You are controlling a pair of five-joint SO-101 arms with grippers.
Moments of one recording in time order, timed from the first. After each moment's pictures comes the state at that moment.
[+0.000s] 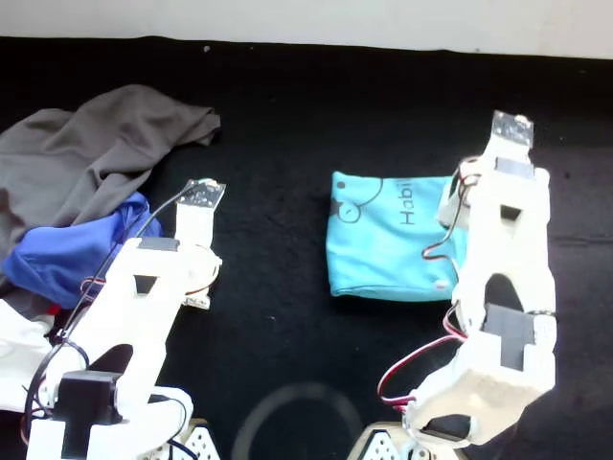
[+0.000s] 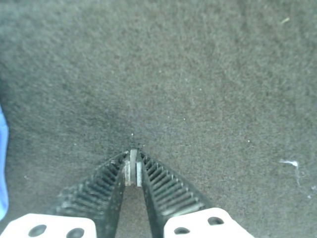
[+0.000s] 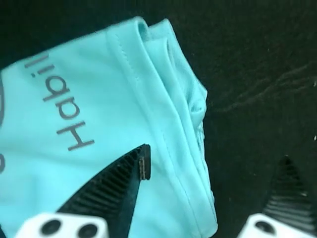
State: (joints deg) left arm -3.6 -13.0 54.8 43.6 -8.0; right arm 8.3 11.1 5.2 66.5 -4.7
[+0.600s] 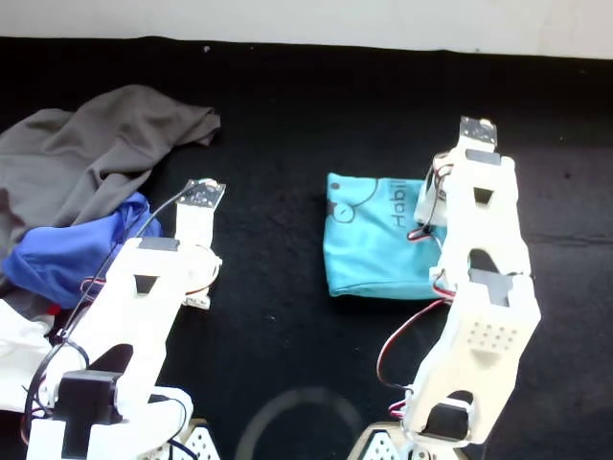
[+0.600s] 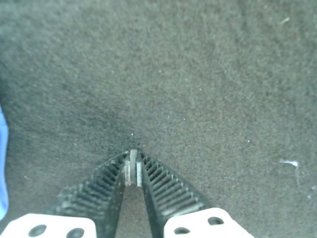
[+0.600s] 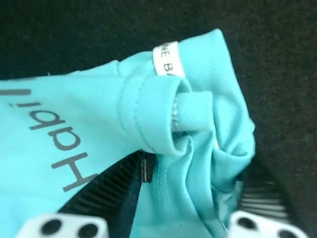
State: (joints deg) left arm -3.6 -13.0 54.8 43.6 -8.0; right arm 4.4 34.4 -8.0 66.4 -5.1
